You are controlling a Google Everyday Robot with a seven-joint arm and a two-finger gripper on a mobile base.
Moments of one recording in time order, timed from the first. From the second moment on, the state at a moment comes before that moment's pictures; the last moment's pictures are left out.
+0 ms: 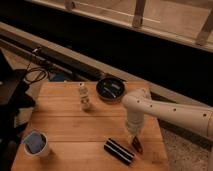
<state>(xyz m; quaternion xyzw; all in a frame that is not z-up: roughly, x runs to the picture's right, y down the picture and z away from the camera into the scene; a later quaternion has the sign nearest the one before) 0.155 0.272 0.756 -0.41 0.25 0.42 0.77</state>
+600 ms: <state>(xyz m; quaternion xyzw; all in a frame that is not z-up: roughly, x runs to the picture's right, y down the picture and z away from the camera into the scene) 0.155 0.276 0.744 -0.41 0.25 0.41 0.78</state>
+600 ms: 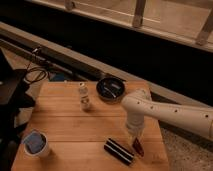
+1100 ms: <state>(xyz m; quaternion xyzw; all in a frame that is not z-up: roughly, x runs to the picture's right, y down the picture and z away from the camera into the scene) 0.154 0.281 0.735 -0.41 0.25 0.40 0.78</state>
